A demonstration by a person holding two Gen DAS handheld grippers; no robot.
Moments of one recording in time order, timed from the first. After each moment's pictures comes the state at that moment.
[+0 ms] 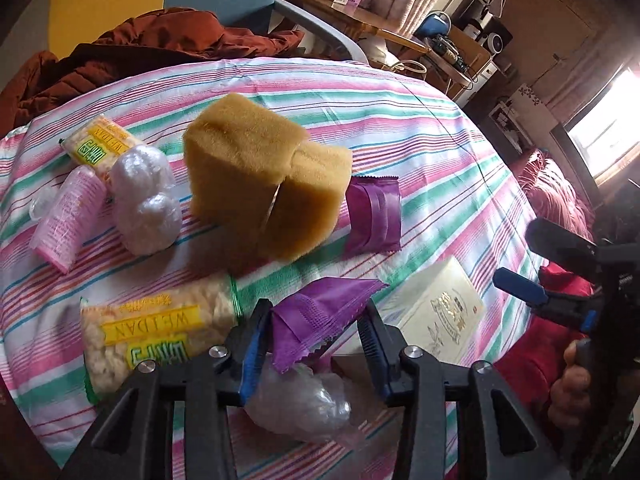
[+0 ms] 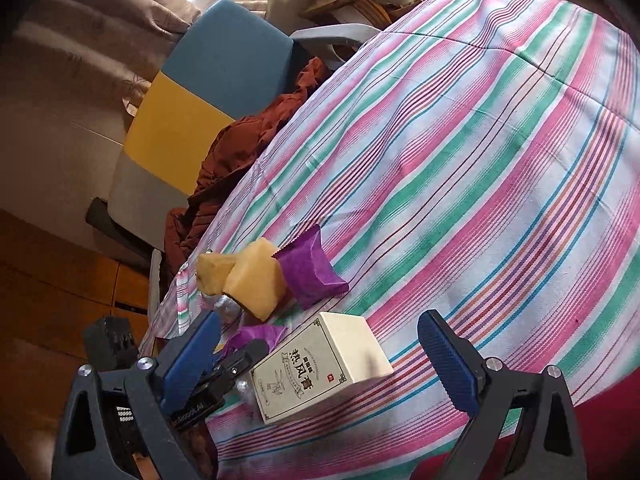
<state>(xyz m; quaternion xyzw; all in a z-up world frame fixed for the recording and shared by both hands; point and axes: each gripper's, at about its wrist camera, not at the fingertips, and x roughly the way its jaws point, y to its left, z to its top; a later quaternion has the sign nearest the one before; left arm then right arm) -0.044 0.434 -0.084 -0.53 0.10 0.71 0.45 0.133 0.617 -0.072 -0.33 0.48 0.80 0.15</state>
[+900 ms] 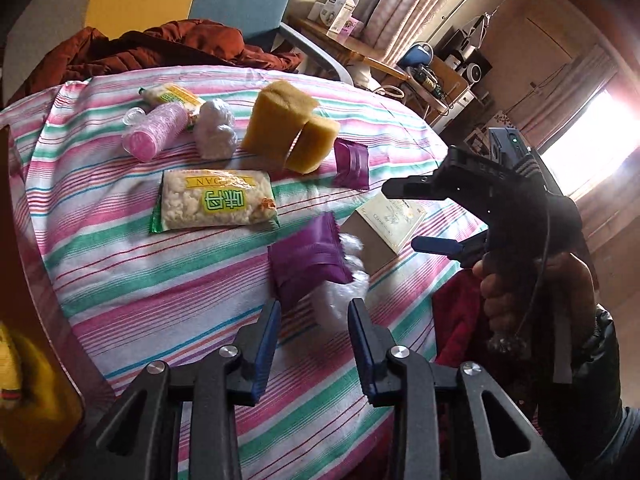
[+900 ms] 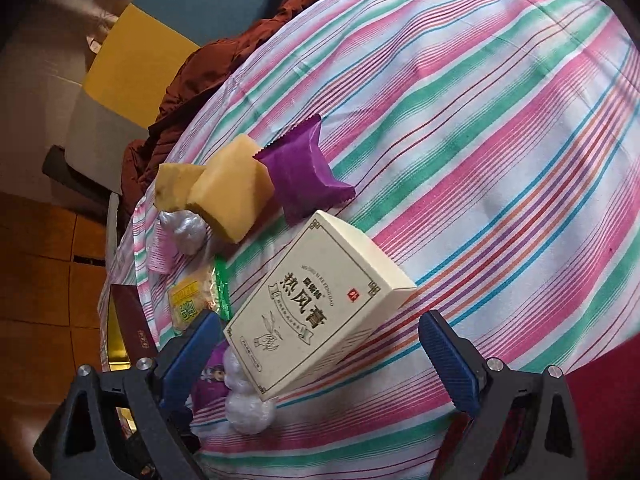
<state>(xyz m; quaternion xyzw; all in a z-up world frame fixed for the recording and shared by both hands) 0.005 0.323 -0.063 -0.51 0.05 0.71 0.48 0.096 0.570 -0.103 -0.45 0.46 0.75 0.17</state>
